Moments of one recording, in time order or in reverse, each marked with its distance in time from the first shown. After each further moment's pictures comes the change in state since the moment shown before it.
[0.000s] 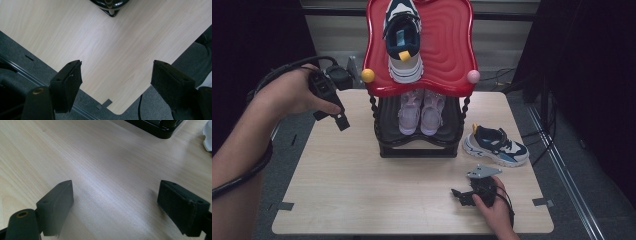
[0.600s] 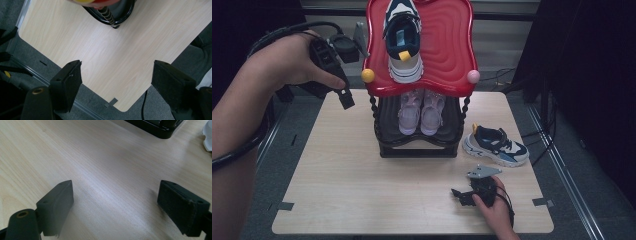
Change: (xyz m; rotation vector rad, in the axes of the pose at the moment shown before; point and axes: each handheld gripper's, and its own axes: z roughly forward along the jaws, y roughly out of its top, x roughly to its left) left arm -0.010 0.023 -0.066 -0.036 0.054 0.042; right arm 0.000 0.000 0.000 -0.003 -0.001 -0.001
